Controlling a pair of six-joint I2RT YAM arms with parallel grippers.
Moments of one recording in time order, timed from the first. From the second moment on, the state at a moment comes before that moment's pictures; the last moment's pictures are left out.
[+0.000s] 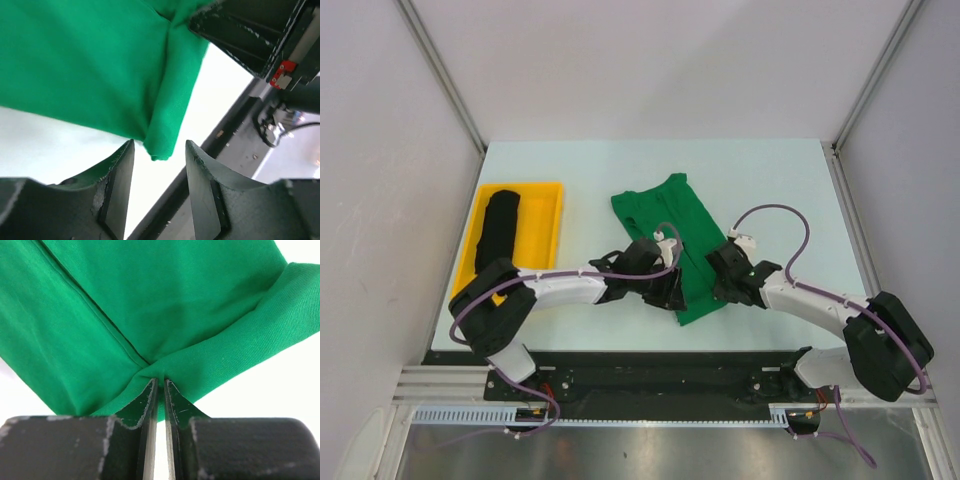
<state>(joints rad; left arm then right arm) -0.90 1.63 0.84 0.02 0.36 -0.60 0.69 1.31 0.68 -0.45 0.30 0.81</state>
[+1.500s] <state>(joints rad) -0.99 1.83 0.98 0.07 0.18 -0.55 0.22 1.43 0.68 -0.27 -0.01 0.65</state>
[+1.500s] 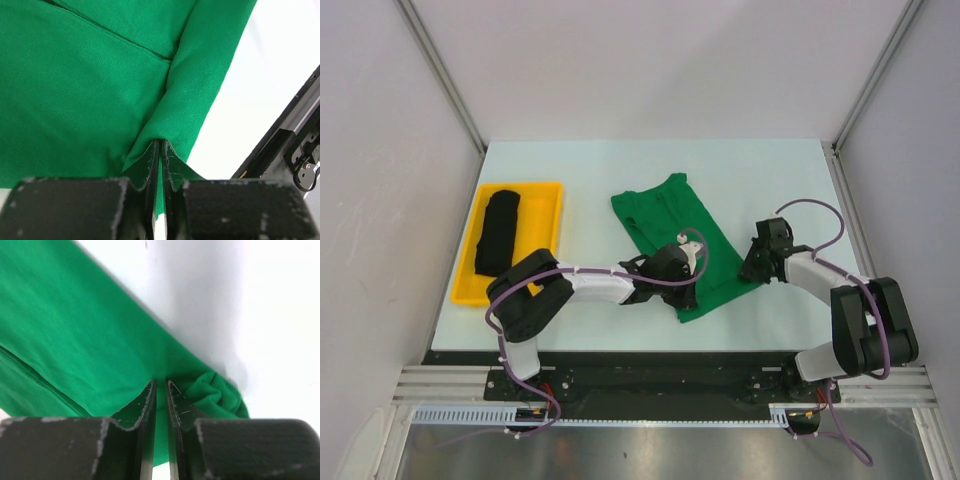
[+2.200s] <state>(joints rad) -1.00 1.83 0.98 0.07 0.18 -0.55 0.16 1.25 0.70 -0.40 0.04 0.60</state>
